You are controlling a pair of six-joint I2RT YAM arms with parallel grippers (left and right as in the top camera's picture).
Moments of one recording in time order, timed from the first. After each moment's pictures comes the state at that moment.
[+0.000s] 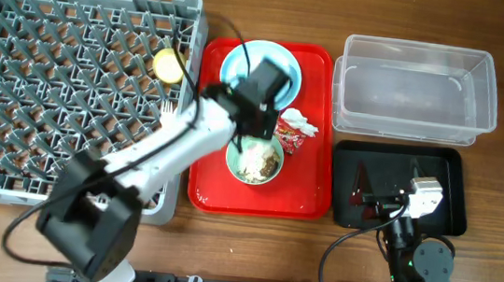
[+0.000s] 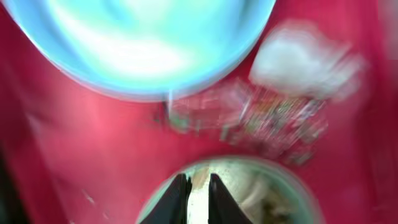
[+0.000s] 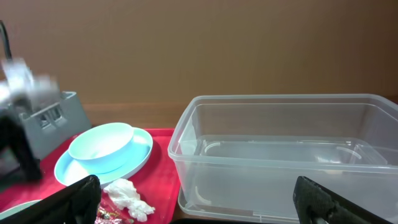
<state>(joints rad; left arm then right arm) -0.63 1.78 1.31 -0.72 -0.07 -0.36 0.15 0.03 0.01 0.00 0.00 0.09</state>
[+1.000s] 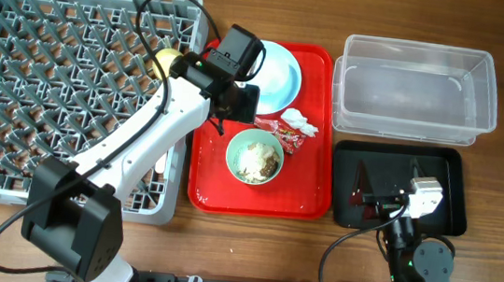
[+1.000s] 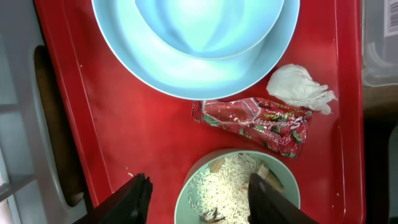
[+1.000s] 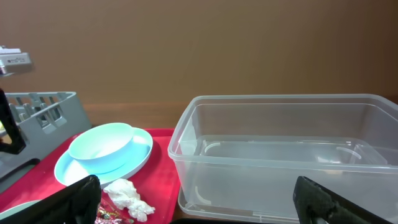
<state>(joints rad) -0.50 1.75 1.41 -0.88 0.02 -0.37 0.15 0.03 0.01 0.00 0.00 0.09</state>
